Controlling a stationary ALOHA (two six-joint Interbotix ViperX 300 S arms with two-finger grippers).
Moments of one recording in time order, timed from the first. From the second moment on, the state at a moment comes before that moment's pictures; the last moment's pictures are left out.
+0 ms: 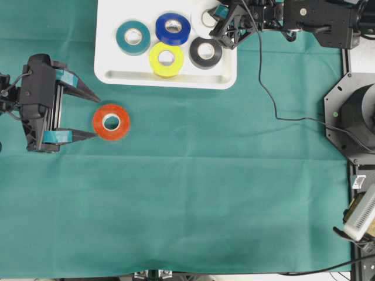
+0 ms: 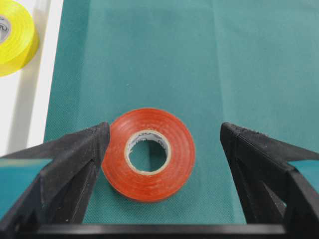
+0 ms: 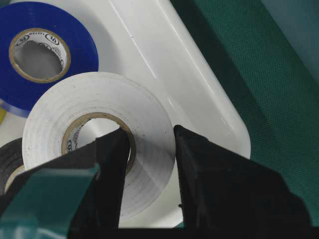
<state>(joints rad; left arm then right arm) -0.06 -0.29 1.04 -0.03 -0.23 -0.01 -0.46 -0.06 0.72 -0.80 0.25 0.94</state>
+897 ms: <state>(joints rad) -0.06 -0.29 1.04 -0.03 -0.22 -0.01 -0.46 -0.06 0.73 -0.82 0.24 0.94</state>
